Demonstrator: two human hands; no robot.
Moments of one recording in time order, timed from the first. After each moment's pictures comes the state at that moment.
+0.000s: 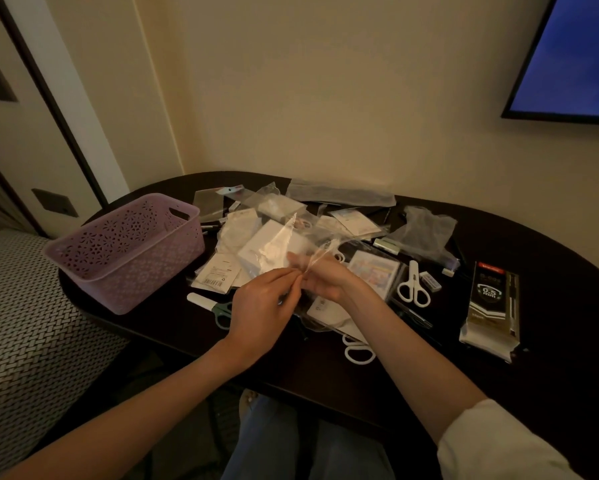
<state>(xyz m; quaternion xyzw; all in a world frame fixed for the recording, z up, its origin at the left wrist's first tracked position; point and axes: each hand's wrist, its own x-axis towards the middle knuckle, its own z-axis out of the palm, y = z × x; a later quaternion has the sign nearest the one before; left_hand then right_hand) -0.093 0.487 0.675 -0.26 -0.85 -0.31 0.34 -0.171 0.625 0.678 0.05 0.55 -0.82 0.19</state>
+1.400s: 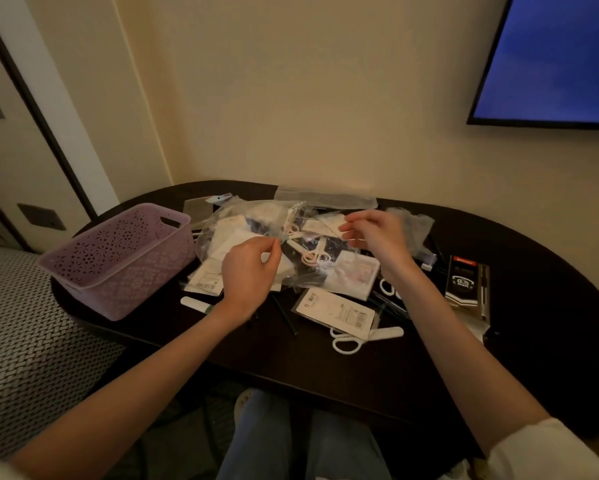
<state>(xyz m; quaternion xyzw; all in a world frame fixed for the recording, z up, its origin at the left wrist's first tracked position) -0.123 0.495 0.707 -0.15 -0.86 -0.36 0.34 -0.117 0.704 0.752 0.07 0.72 -0.67 -0.14</state>
